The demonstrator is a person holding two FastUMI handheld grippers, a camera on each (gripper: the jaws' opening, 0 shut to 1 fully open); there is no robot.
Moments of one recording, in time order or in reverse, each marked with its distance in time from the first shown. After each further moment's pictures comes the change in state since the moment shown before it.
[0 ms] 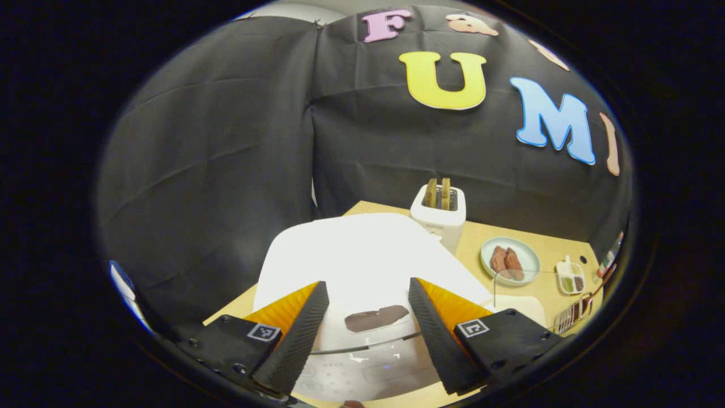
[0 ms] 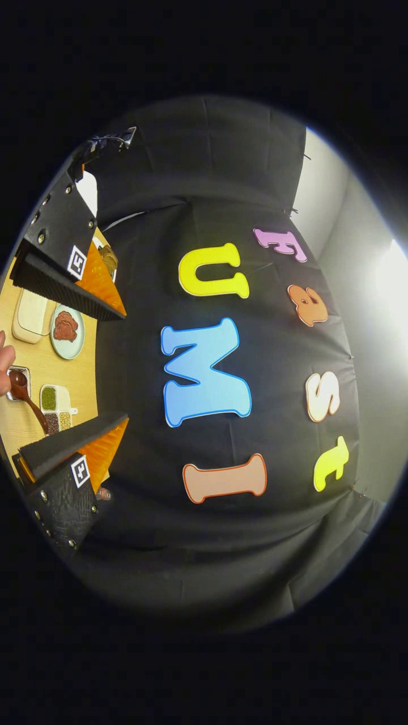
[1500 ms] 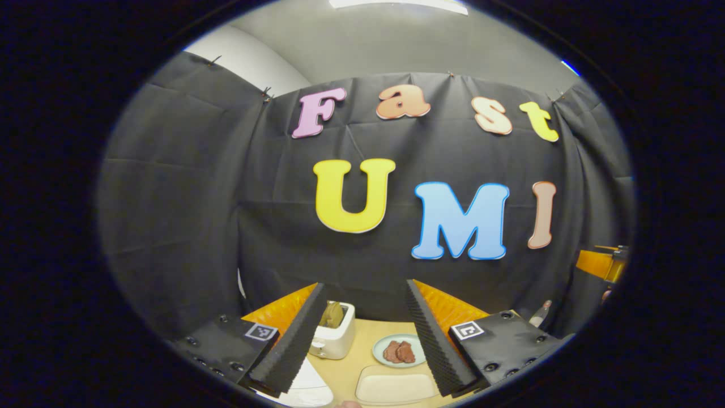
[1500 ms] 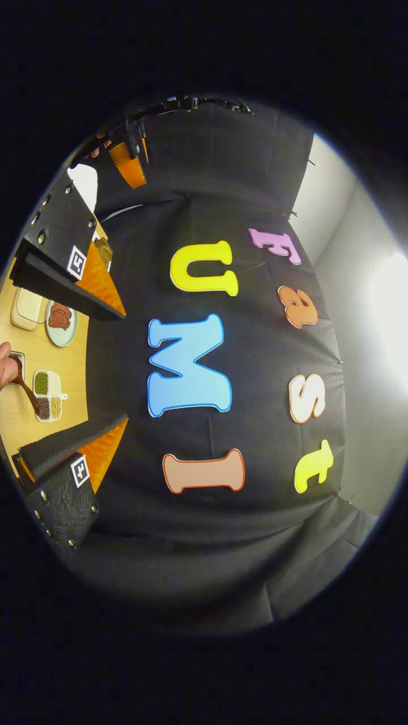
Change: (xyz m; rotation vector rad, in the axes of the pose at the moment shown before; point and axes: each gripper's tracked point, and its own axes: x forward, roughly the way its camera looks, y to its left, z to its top) left arm -0.204 -0.198 0.255 0.016 -0.586 -0.360; right arm -0.013 -0.012 0.051 -0.037 -0.064 -0.036
